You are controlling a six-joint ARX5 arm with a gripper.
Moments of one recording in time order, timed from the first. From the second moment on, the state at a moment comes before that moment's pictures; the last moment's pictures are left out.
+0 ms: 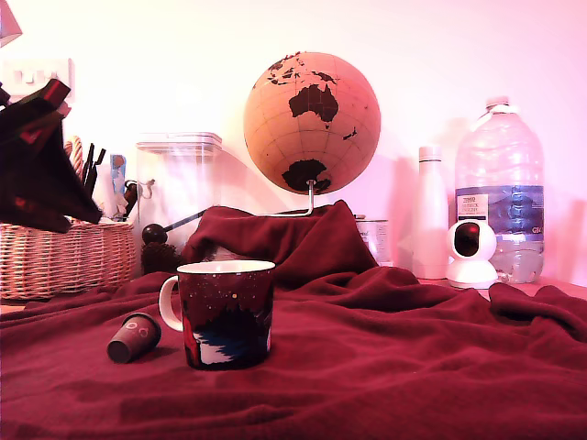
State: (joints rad) arm -0.40 0.97 0.45 -0.06 0.15 -0.16
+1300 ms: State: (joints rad) arm -0.40 1.05 0.31 0.40 0.07 -0.12
